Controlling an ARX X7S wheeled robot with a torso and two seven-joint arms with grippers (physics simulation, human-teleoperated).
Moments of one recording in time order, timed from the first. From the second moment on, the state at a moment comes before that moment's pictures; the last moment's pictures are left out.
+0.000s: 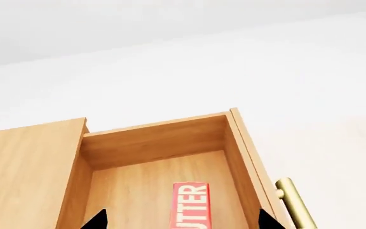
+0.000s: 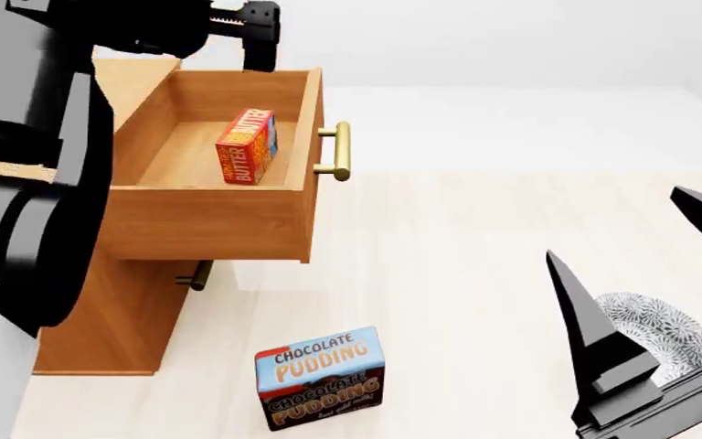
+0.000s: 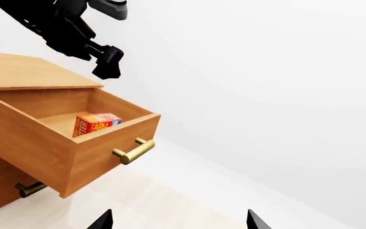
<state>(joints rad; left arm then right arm) -1.92 -0.02 0.28 -1.27 -0.11 -1.05 0.20 0.60 1.08 0.58 -1.03 2.14 1.15 0.84</state>
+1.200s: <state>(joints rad) -1.75 0.00 1.55 -0.41 -1.66 -0.77 -0.96 0.59 1.02 0.76 -1.01 2.39 1.29 0.99</state>
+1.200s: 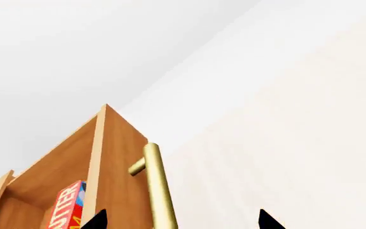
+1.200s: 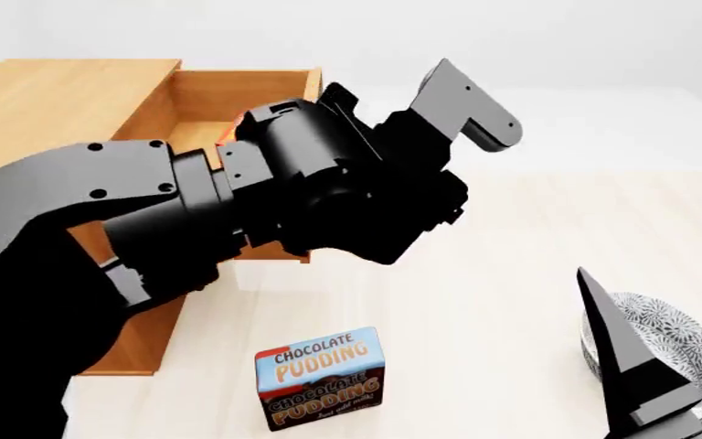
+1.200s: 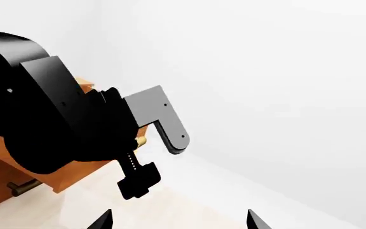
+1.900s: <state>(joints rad) -1.65 0.00 1.57 -0.41 -1.61 -0.87 -0.97 0.56 0.98 0.85 -0.99 2.43 1.37 1.00</state>
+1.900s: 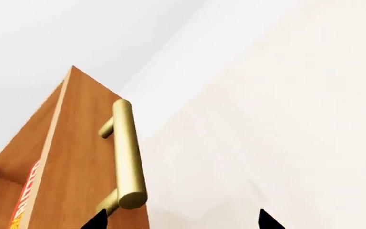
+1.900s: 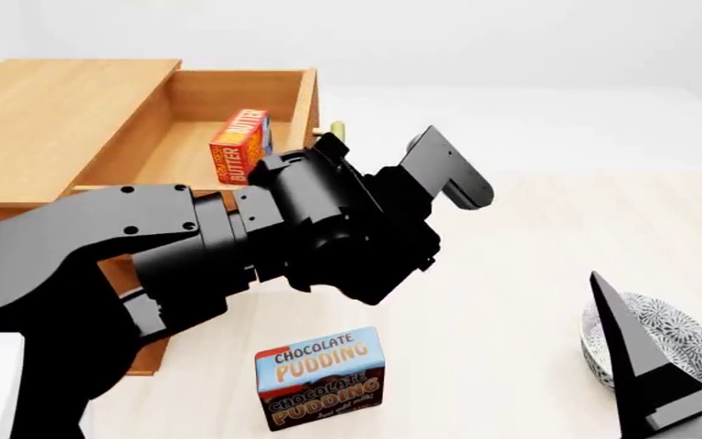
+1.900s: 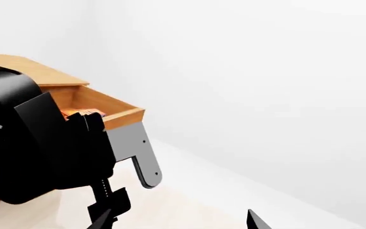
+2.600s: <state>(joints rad) -1.59 0.00 1.58 -0.59 -1.67 -1.08 -1.15 0.57 0.99 0.84 -0.99 2.44 1.35 1.02</state>
